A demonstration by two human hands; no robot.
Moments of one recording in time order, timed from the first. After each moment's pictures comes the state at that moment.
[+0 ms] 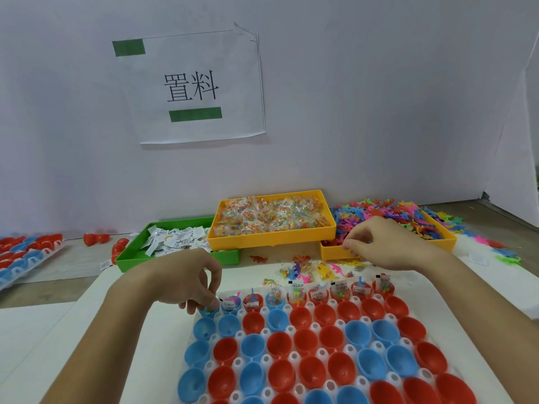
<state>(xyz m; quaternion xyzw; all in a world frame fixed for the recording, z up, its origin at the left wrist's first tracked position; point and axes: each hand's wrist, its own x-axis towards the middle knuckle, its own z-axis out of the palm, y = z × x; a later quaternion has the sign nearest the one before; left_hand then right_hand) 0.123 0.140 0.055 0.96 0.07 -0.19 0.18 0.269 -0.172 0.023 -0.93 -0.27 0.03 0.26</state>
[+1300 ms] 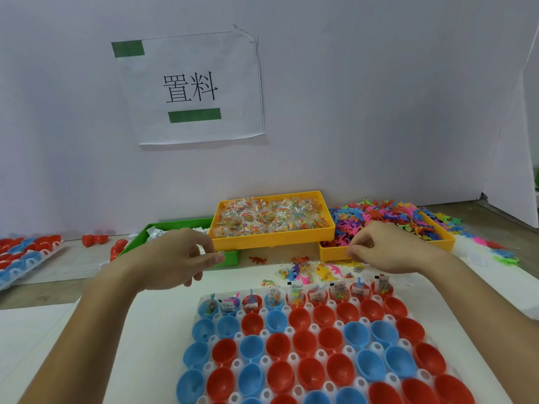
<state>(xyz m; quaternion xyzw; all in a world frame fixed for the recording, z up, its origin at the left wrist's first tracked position) 0.118 0.145 0.069 0.98 0.05 -0.01 0.17 0.269 -0.175 0.024 -0.94 -0.26 0.06 0.21</state>
